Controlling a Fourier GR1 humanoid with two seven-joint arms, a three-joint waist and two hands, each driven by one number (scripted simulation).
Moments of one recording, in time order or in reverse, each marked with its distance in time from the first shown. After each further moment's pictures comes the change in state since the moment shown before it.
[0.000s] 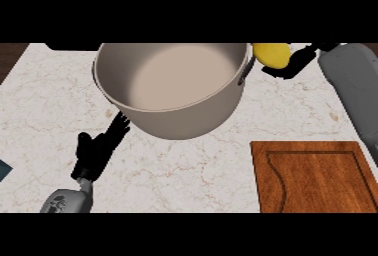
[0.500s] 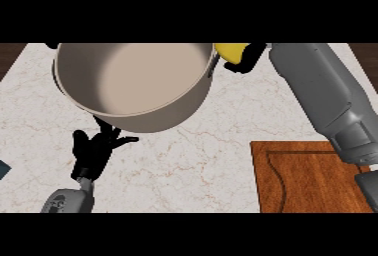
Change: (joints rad) left arm -0.001 -0.026 0.037 0.013 0.025 0.030 0.005; right arm -0.145 0.149 0.098 0.024 0.153 -0.094 0.178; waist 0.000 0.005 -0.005
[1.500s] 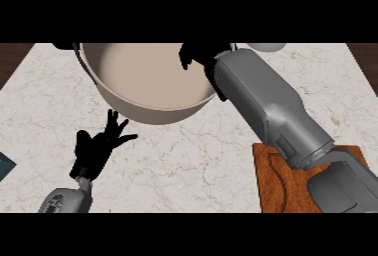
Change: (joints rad) left arm -0.005 0.028 -0.025 -0.008 -0.020 -0.038 0.010; right arm -0.109 0.210 0.260 0.164 0.352 0.067 0.358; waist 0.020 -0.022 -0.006
